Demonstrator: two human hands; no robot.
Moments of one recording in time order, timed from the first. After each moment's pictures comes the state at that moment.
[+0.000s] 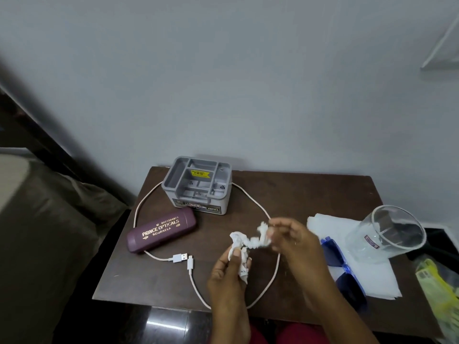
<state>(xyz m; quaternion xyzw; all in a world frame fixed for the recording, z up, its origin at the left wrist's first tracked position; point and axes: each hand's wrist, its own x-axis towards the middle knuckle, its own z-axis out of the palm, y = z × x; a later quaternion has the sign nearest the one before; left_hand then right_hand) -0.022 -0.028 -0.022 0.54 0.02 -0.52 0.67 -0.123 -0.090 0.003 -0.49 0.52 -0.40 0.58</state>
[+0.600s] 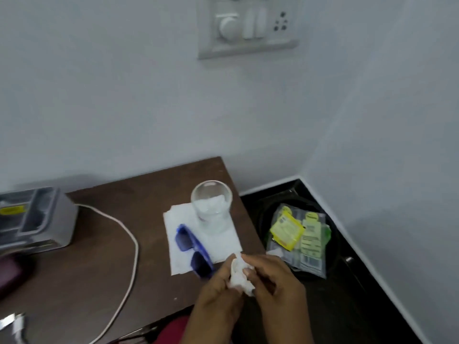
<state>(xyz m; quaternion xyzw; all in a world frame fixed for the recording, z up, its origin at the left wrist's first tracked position) -0.208 -0.019 0.020 0.38 -0.25 -0.79 0.41 -0.317 0.000 0.000 -0.50 0.63 -0.49 0.32</state>
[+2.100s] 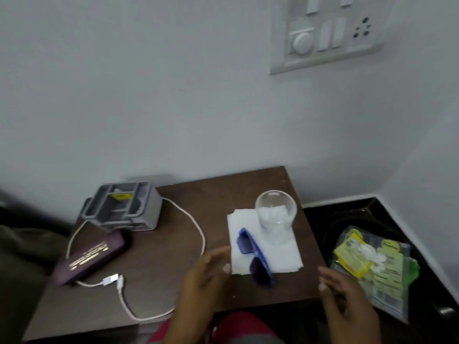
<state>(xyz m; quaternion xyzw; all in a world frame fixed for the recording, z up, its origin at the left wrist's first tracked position) -0.113 -0.028 0.013 0.65 -0.46 -0.45 0.41 -0.335 -0.010 -0.024 -0.50 0.67 -0.44 0.32</state>
